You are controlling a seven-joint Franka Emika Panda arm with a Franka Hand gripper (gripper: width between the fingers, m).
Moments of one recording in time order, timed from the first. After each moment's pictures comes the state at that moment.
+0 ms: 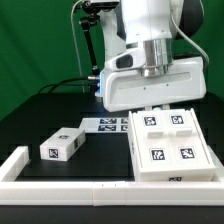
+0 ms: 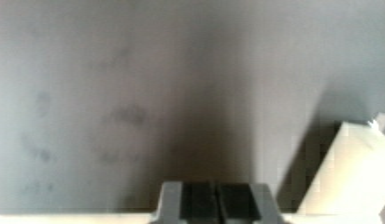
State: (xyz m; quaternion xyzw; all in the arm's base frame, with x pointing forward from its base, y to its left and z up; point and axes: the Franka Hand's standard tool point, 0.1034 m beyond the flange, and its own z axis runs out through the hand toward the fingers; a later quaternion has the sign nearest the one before) arm 0.517 0.052 0.078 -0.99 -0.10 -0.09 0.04
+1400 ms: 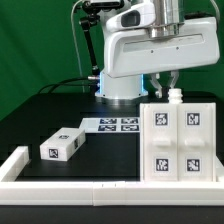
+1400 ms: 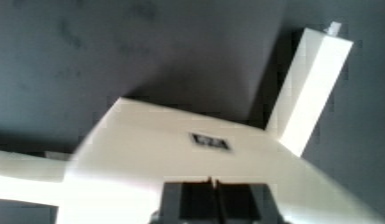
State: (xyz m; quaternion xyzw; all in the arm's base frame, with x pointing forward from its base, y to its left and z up) arm 0.557 0.058 0.139 -0.99 -0.12 -0.06 0.04
